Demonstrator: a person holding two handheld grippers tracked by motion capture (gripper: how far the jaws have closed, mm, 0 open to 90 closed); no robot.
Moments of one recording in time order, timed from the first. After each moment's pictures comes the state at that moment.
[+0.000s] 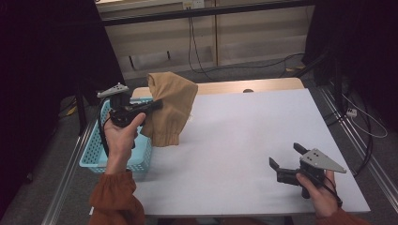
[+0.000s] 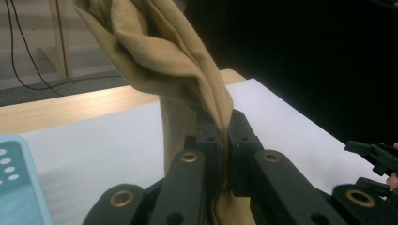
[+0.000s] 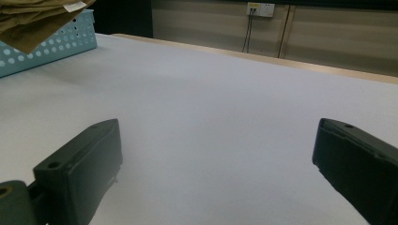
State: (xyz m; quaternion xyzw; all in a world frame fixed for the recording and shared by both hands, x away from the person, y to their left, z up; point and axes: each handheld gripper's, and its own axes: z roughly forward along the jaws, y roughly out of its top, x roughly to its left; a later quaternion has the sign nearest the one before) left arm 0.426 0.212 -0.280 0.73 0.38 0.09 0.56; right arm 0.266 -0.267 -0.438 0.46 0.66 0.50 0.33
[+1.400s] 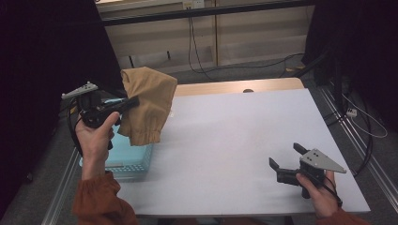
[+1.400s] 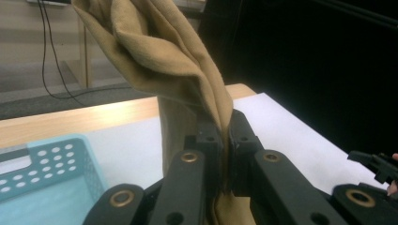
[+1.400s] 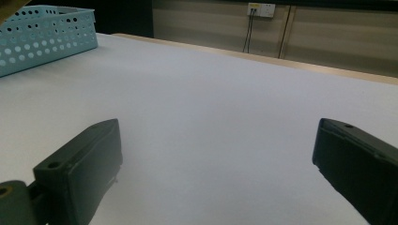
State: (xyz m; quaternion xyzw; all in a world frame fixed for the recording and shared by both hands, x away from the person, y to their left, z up) left arm 0.413 0.266 -0.256 0.71 0.40 0.12 0.57; right arm 0.266 -0.267 -0.438 0.45 0.66 0.50 0.33
